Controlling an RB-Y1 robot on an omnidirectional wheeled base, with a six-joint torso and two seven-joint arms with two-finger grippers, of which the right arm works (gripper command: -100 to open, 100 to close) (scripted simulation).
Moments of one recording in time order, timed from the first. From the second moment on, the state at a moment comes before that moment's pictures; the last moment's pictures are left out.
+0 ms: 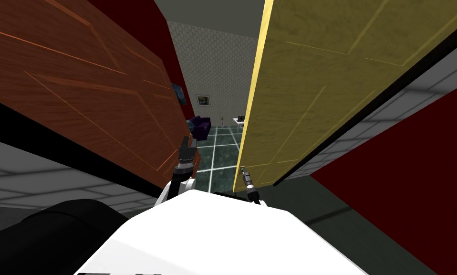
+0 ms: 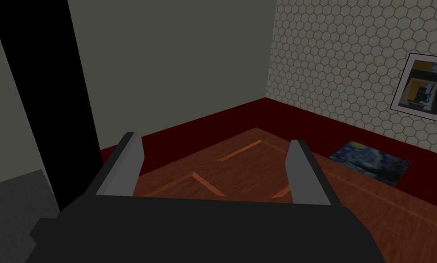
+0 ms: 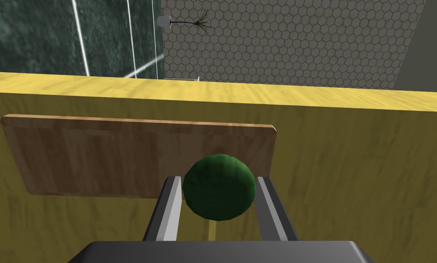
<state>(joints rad) 0.12 0.01 0.13 -0.95 0.32 -0.74 -0.19</state>
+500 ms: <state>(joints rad) 0.11 -0.01 0.10 -0.93 0.30 -0.74 -0.18</state>
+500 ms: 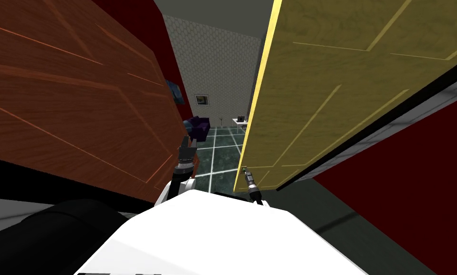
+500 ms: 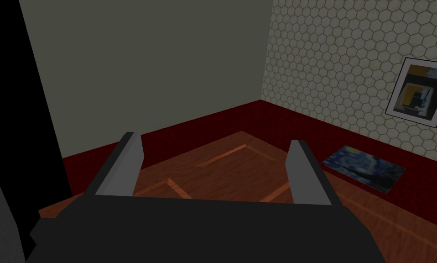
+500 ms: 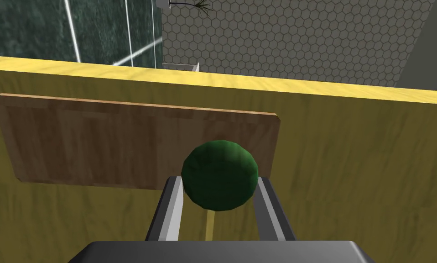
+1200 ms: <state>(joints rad) 0.12 -0.04 0.07 -0.95 0.28 -0.75 -0.18</state>
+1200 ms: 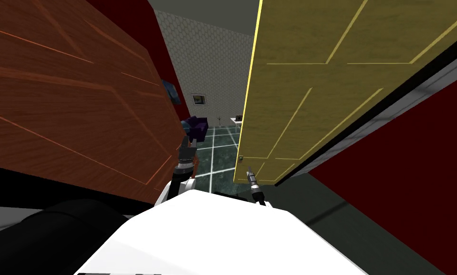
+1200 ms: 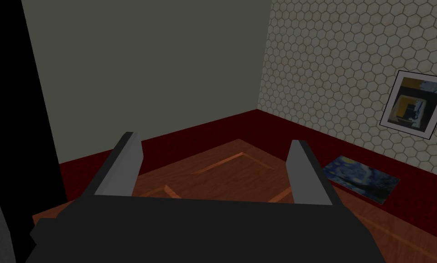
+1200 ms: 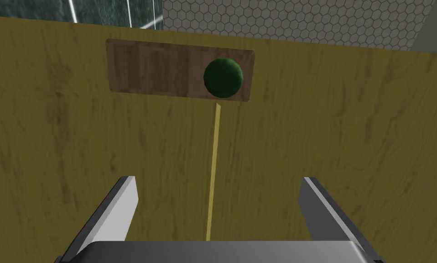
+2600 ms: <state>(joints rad) 0.11 -0.02 0.06 -0.93 0.26 -0.76 -0.17</state>
